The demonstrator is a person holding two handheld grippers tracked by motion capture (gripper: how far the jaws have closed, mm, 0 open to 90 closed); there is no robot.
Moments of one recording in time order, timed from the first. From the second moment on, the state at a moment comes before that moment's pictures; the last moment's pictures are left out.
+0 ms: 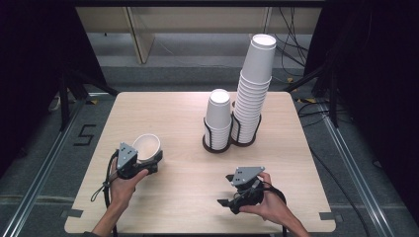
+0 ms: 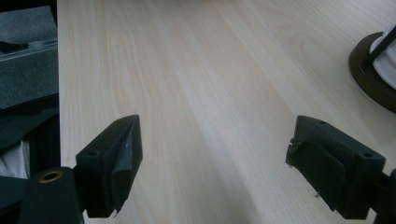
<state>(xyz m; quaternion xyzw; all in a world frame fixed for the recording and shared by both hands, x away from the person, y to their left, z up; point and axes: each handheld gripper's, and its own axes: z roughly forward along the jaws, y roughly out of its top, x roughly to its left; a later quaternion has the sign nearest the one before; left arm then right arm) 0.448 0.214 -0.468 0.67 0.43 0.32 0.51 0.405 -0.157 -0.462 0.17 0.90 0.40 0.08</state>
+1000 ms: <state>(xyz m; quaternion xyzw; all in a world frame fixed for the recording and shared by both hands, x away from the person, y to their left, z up) 0.542 0.208 -0.479 0.66 0.47 0.35 0.47 0.405 -0.163 -0.464 0.17 0.90 0.39 0.07</state>
